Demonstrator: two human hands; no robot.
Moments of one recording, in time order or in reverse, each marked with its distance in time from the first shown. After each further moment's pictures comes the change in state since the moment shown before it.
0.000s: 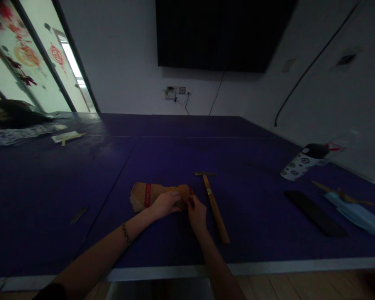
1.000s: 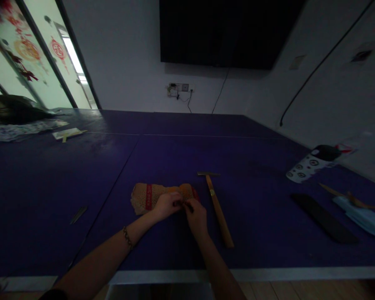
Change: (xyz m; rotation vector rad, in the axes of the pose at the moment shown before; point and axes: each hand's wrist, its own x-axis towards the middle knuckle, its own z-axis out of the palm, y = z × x) left_hand 0.000 -0.005 0.014 -0.443 0.102 -0.111; right_hand -0.006 -0.011 -0.001 0.033 -0.092 -0.120
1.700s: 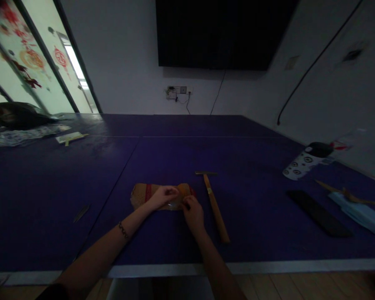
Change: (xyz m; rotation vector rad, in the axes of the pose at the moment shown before) left_hand 0.011 -0.017 -0.012 -0.339 0.121 -0.050; right_hand 0.002 0.008 0.006 0.035 -0.039 -0.038
